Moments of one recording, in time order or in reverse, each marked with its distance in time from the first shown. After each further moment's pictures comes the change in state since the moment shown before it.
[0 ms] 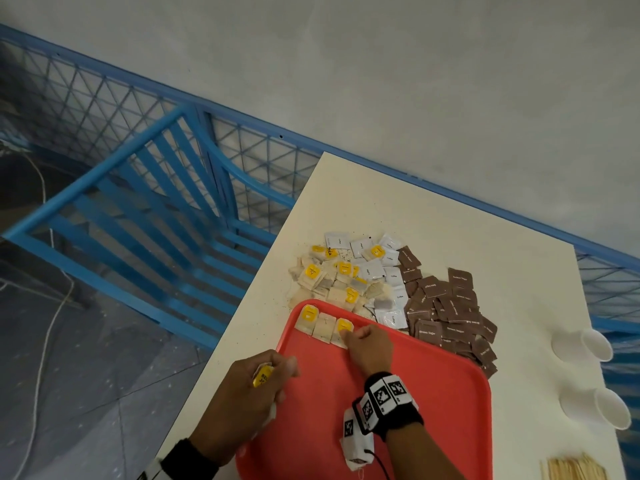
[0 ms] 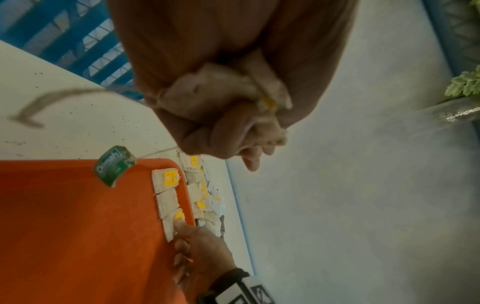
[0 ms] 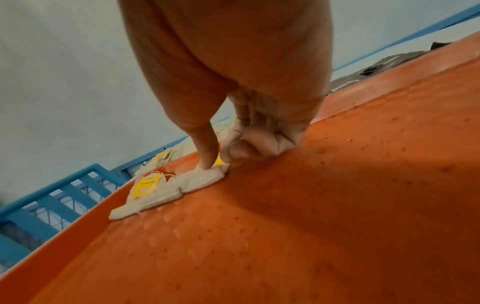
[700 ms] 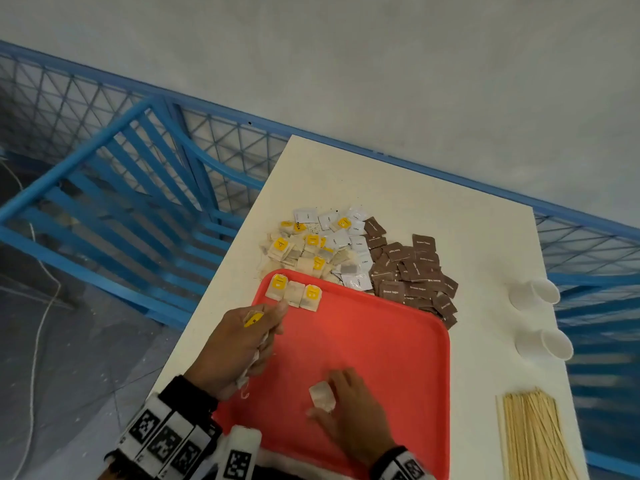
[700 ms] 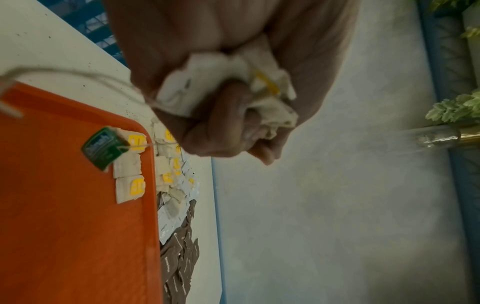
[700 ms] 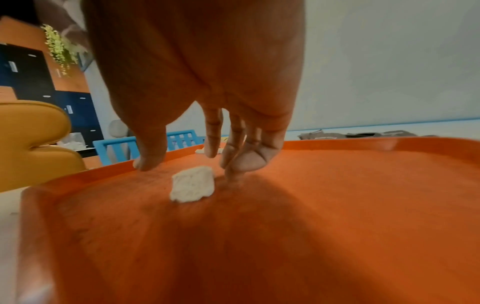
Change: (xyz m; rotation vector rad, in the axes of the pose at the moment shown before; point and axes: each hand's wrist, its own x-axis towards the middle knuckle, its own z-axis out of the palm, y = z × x) left_hand -0.009 0.018 0.044 -0.200 -0.087 -0.031; right_hand -0.124 0.127 -0.050 -0.497 -0.315 -0.583
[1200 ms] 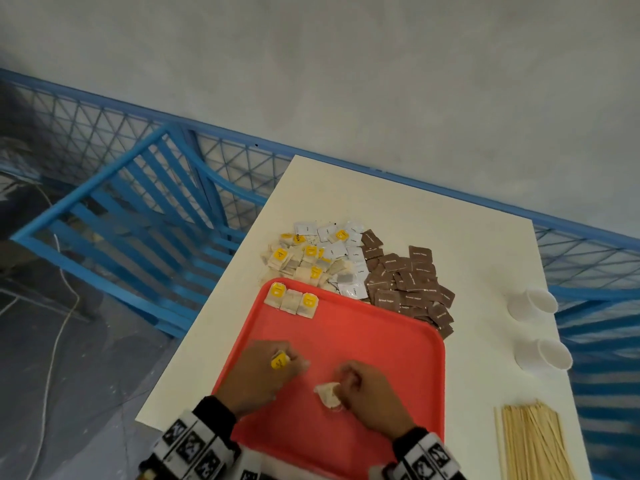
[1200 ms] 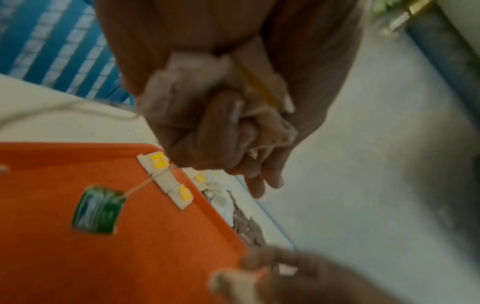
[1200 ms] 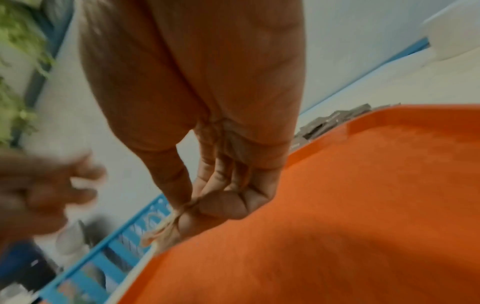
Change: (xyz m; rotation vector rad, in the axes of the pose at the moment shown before) left_hand -0.010 -0.042 0.024 0.683 -0.019 0.181; right_hand 0.007 0.007 -0.068 0.429 -0.010 0.053
